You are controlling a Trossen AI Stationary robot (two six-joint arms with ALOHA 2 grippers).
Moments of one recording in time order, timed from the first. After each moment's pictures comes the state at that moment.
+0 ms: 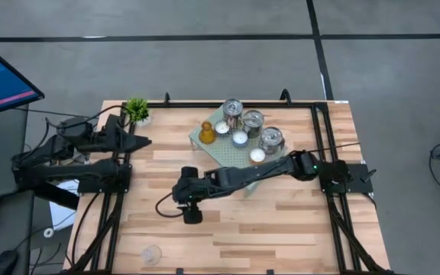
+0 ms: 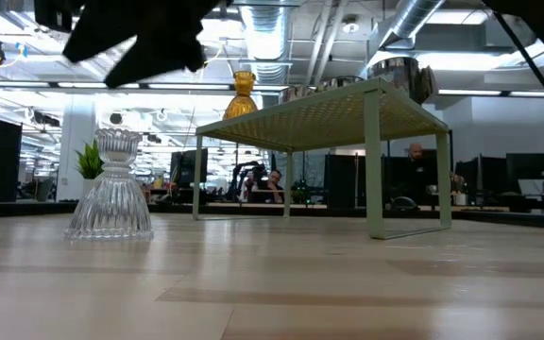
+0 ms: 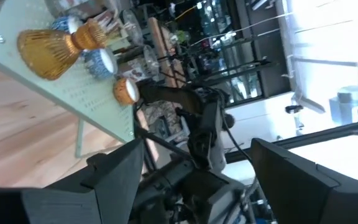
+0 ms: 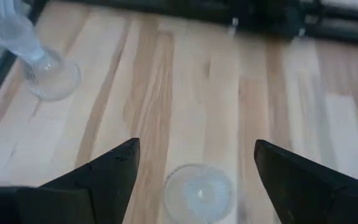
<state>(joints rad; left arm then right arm) 0.16 0.36 0.73 -0.43 0.07 -1.21 0.23 2.38 2.23 -0.64 0.12 0.02</state>
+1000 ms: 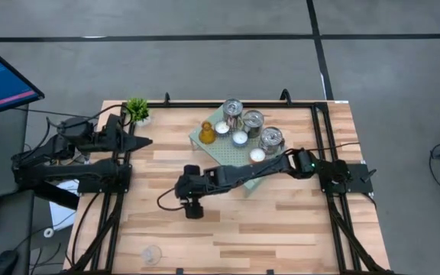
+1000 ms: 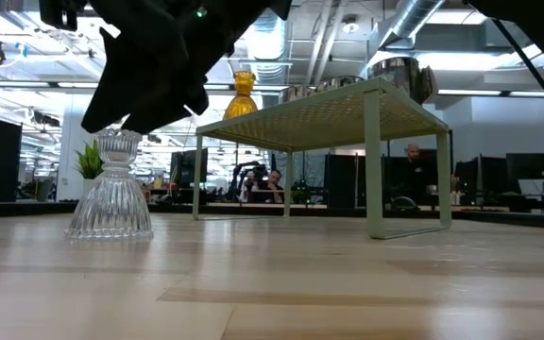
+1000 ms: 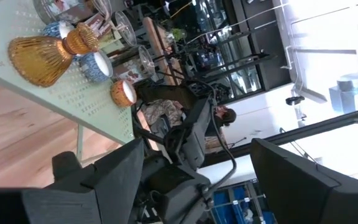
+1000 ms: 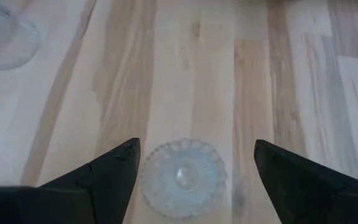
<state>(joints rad) 0.15 0.37 0.73 -0.41 0.08 -1.15 0.19 2.39 2.11 -0.55 0.10 0.01</state>
